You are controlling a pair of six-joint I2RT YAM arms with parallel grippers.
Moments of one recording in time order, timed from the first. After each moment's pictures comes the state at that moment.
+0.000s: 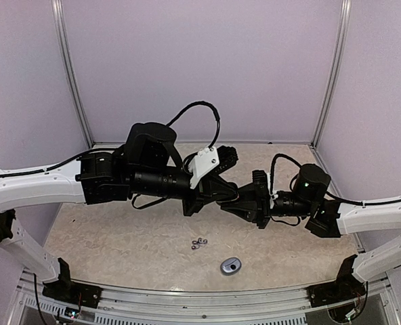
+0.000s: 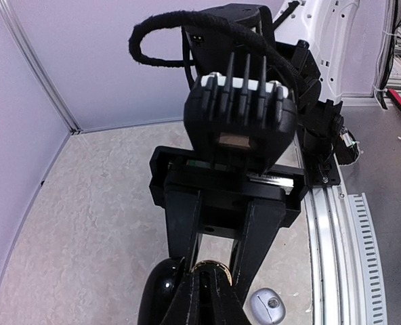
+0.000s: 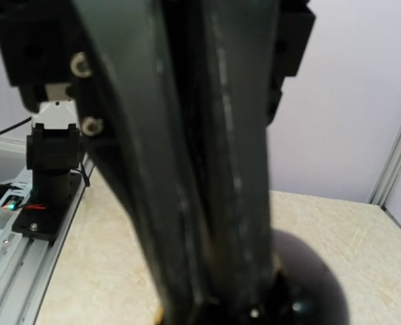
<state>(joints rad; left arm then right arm) -1.18 1.49 1.33 -0.21 0.16 0.29 0.90 1.23 0.57 0.71 -0.61 -0.22</state>
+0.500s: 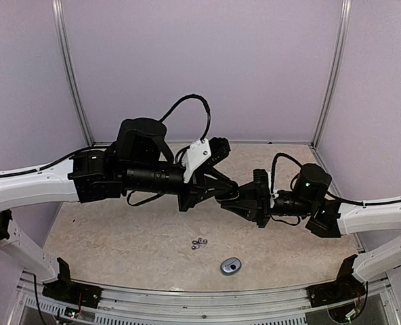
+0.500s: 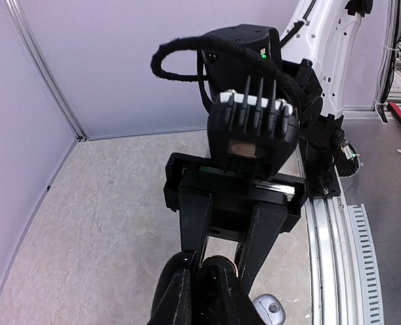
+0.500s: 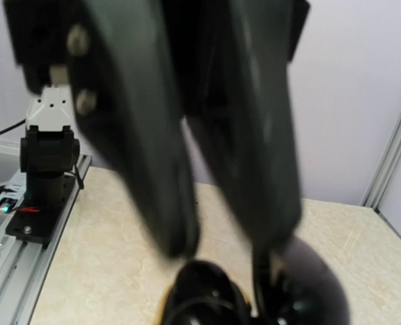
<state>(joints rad) -1.17 1.47 1.33 -0.21 0.17 0.27 0.90 1.22 0.57 0.71 -0.59 -0.22</state>
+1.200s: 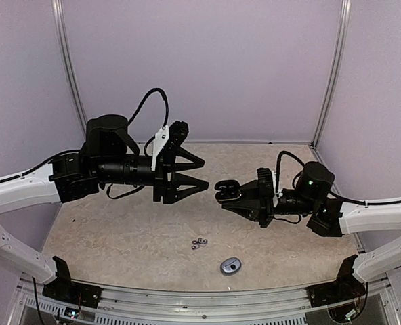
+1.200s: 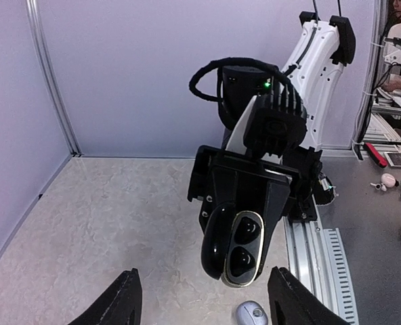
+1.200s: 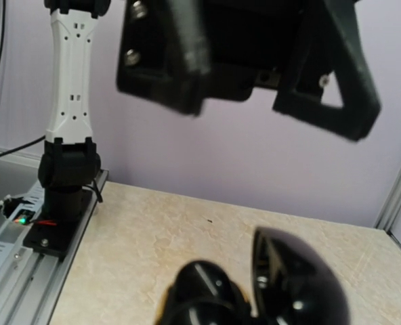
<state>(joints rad) -1.01 1.28 1.14 -0.05 0.39 0.16 0.90 1.20 0.58 0.72 -0.65 -0.21</state>
